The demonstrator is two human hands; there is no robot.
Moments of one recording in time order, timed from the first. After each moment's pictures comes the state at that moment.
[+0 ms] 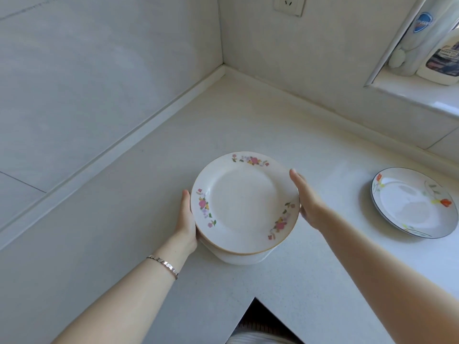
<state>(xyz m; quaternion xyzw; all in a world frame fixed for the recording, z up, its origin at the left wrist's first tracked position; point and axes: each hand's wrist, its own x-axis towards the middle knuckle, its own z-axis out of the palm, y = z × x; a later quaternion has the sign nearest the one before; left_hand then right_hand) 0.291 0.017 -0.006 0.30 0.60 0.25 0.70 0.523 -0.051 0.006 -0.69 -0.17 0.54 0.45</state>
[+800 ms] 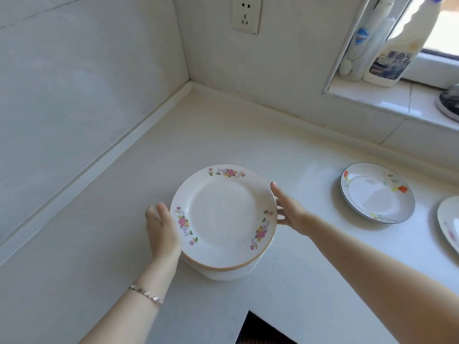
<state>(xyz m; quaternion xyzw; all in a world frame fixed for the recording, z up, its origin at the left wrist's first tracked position) 0.298 0.021 0.035 0.44 0.71 0.28 0.47 0.528 -0.058 0.003 -0.70 -0.18 0.58 0.38</state>
